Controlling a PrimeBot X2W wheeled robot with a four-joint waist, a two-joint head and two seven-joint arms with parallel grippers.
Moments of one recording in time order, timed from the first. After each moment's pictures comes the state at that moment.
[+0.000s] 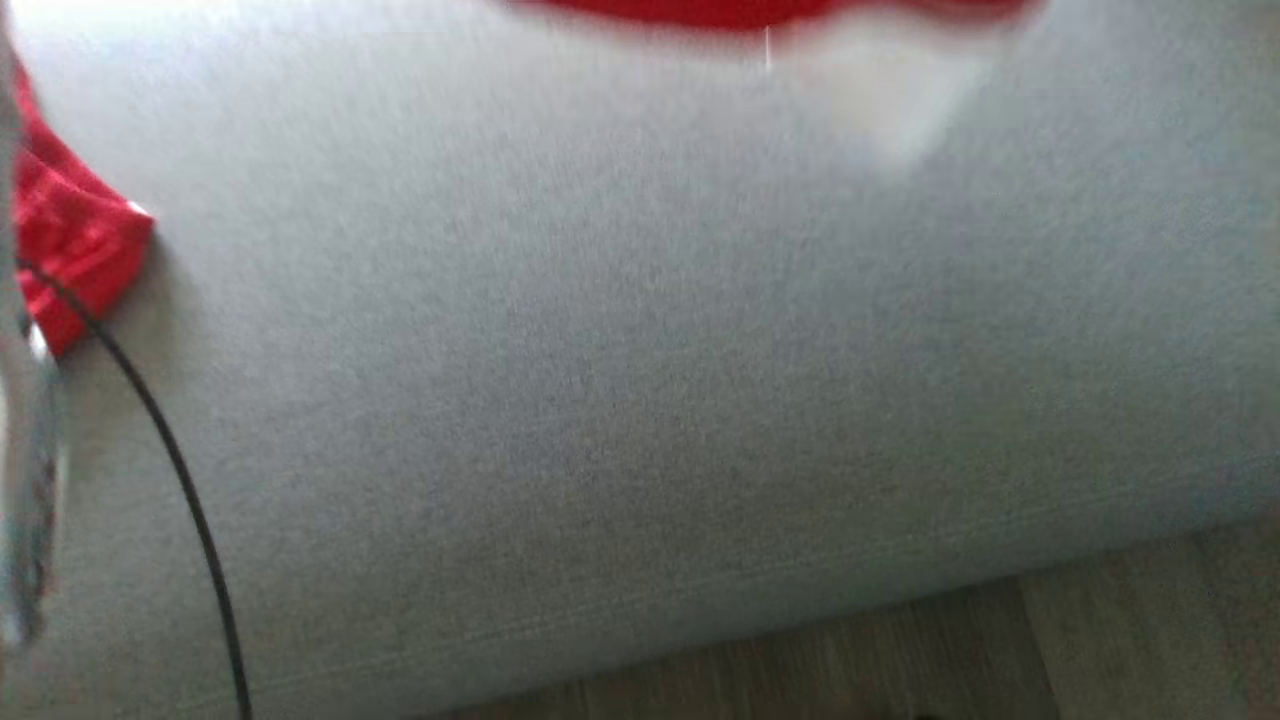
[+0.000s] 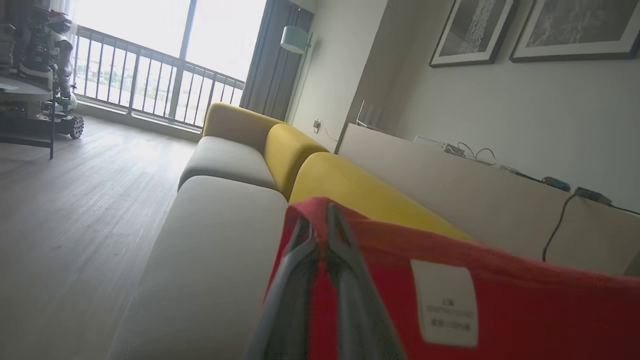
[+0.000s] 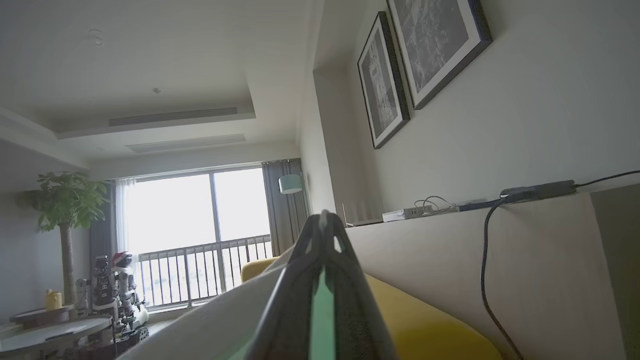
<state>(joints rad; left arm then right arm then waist) -1.38 0.24 -0.28 0.48 -0.67 0.18 0.26 -1.56 -0.06 -0.31 0.67 0.04 0.13 -0.06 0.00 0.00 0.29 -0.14</state>
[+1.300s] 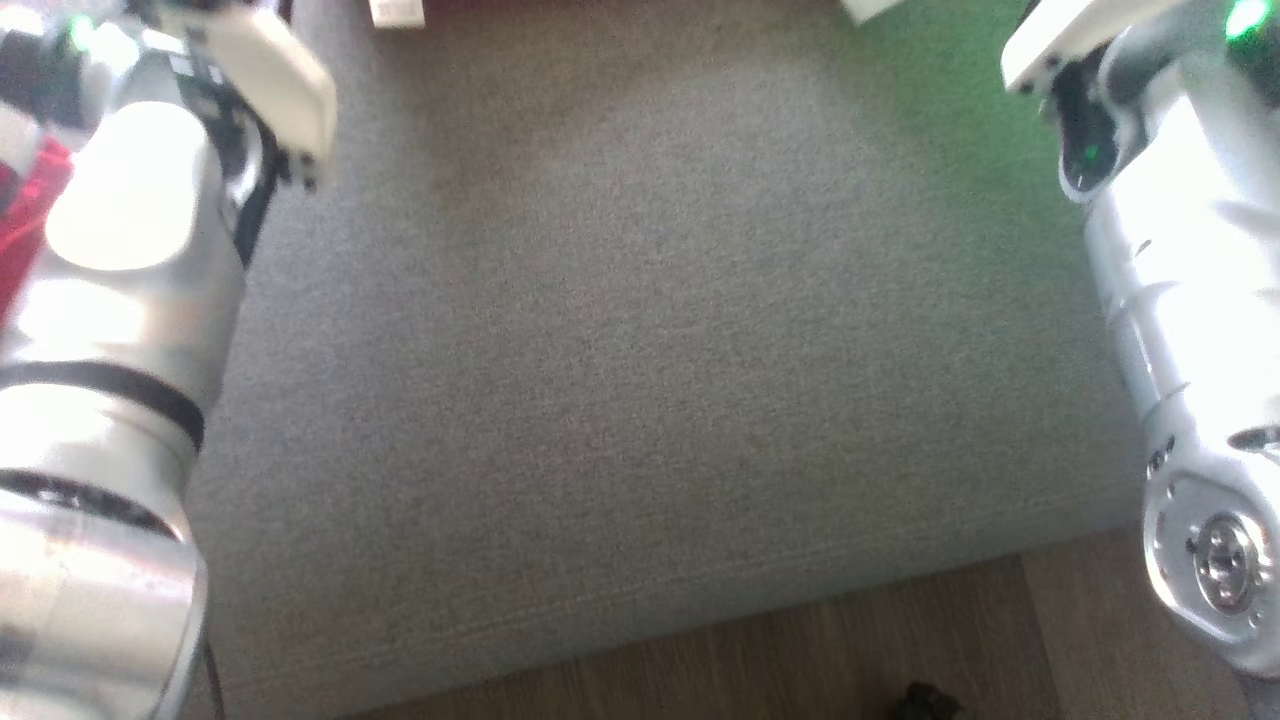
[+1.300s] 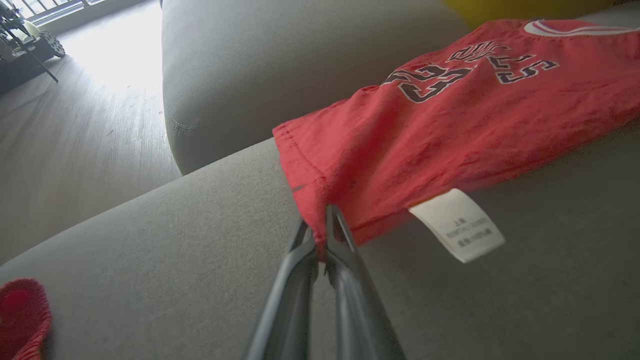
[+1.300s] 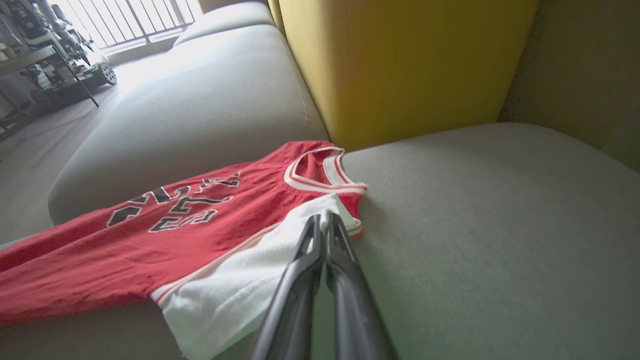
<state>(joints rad) -1.22 0.17 -0.64 1.29 -0.35 -0.09 -0.23 -1.22 -0.07 -0.15 1.22 0.14 0.13 -0.23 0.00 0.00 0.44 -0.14</state>
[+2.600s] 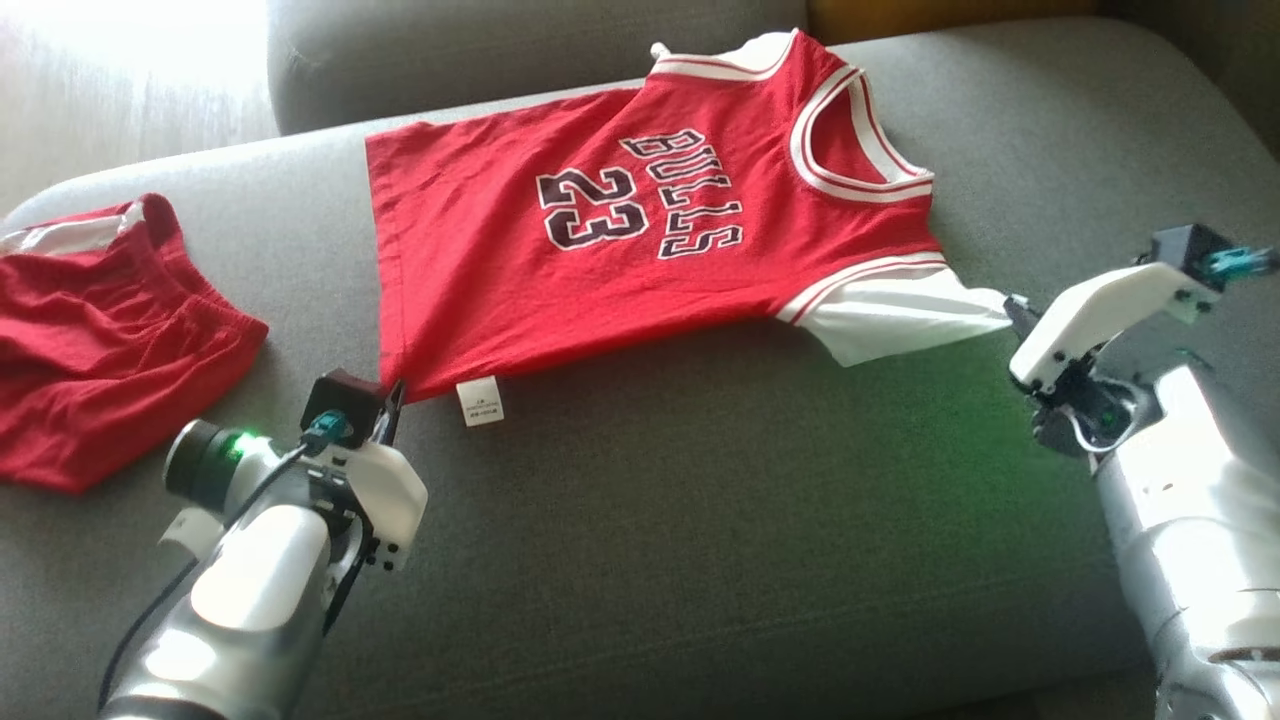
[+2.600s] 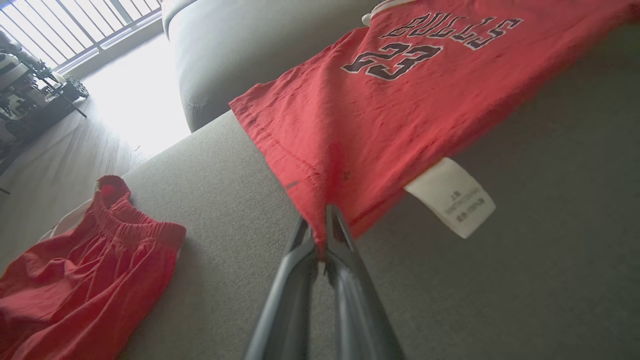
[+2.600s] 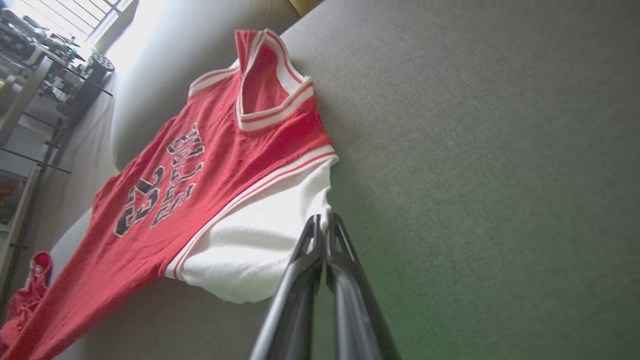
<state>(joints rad) -0.60 0.23 -0.73 0.98 -0.32 0.02 -0.25 -0.78 -0.13 -0.12 1.13 0.50 0.13 0.24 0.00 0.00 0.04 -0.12</state>
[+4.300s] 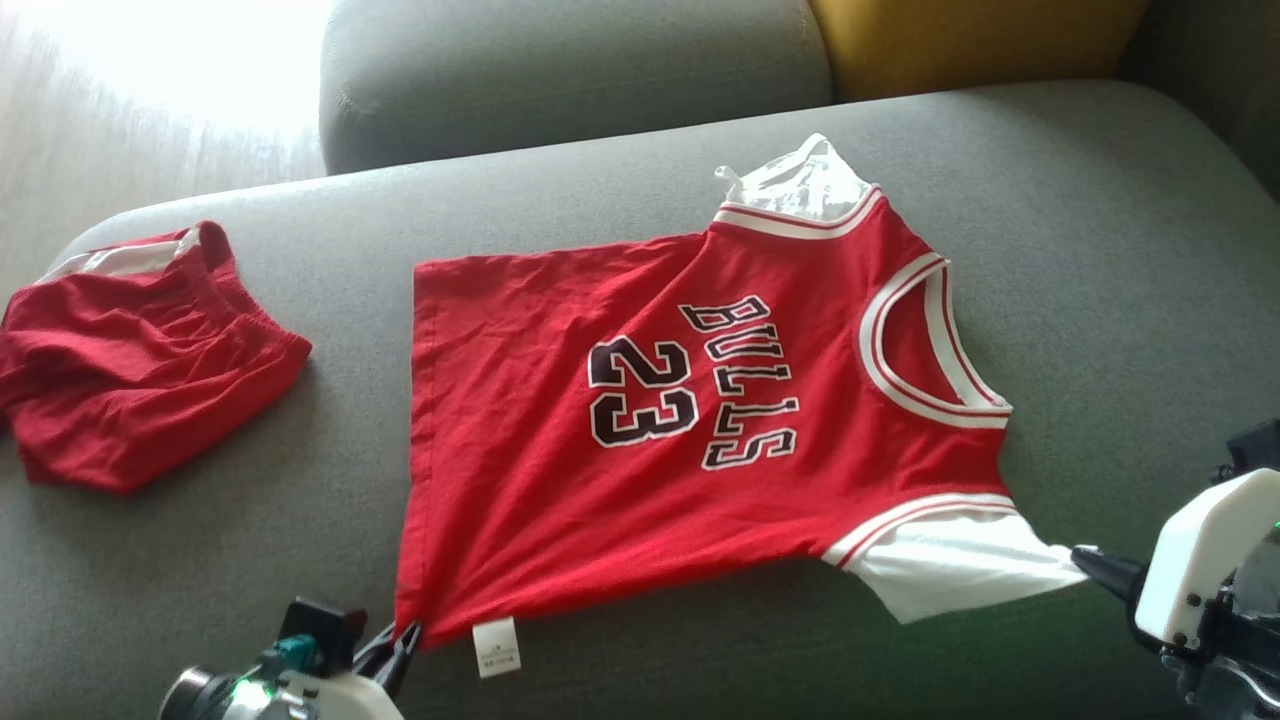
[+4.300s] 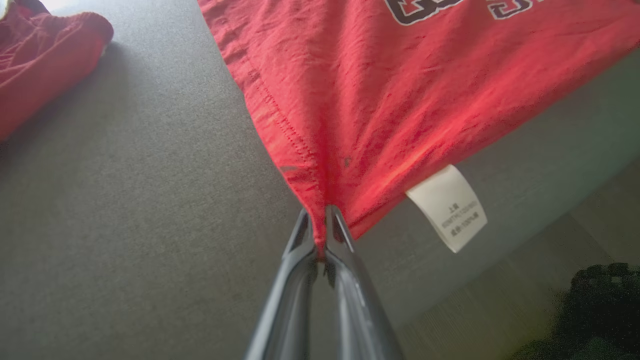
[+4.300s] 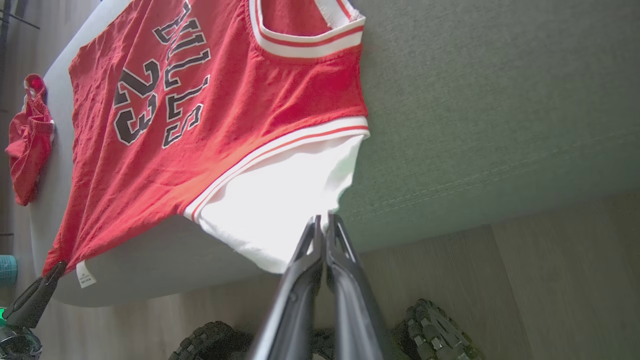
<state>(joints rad) -0.05 0.50 -0.72 0.27 -0.52 0.10 0.00 -0.03 -0.04 -0.38 -0.13 0.48 0.13 1.18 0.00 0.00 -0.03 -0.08</state>
